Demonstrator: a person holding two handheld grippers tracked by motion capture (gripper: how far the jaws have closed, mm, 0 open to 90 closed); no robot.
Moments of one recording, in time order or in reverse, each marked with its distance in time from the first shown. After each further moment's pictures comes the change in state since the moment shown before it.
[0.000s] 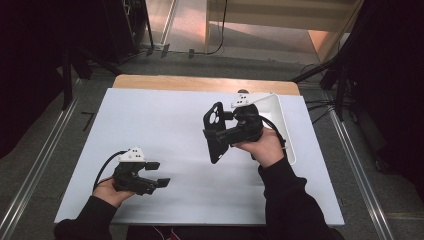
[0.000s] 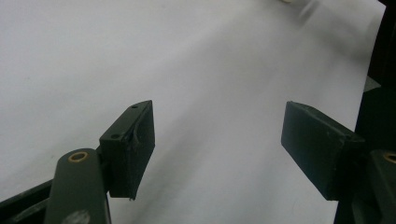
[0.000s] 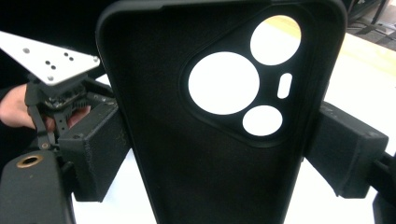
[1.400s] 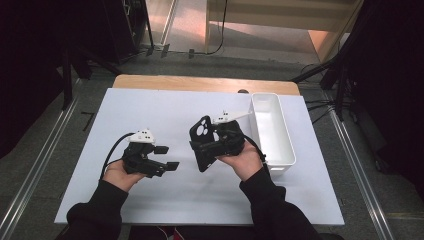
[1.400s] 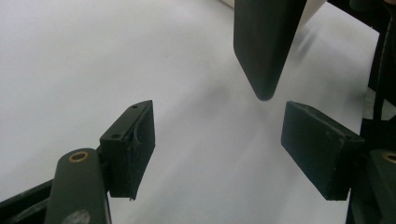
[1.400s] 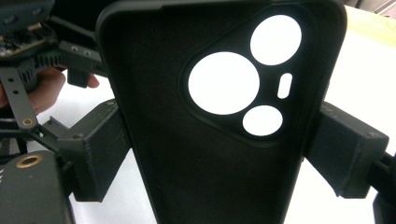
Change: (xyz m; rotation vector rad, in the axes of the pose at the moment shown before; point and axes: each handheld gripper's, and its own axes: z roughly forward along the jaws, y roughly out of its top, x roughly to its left) left arm 0.006 0.047 0.008 -0.018 -0.008 0.017; right arm 0.018 -0.030 0.051 0.018 -0.081 0.028
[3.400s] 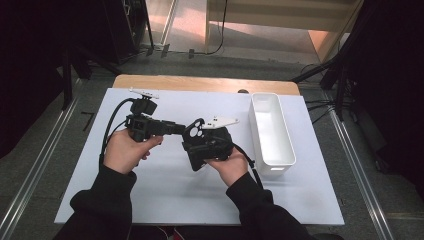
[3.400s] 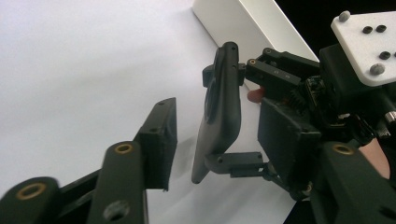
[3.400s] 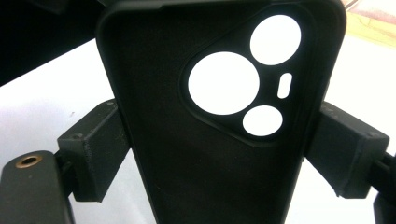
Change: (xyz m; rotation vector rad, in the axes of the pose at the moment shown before) left arm -0.007 0.103 -0.027 0.027 0.061 -0.332; right arm 0.016 -0.009 0.030 -0.025 -0.134 0.025
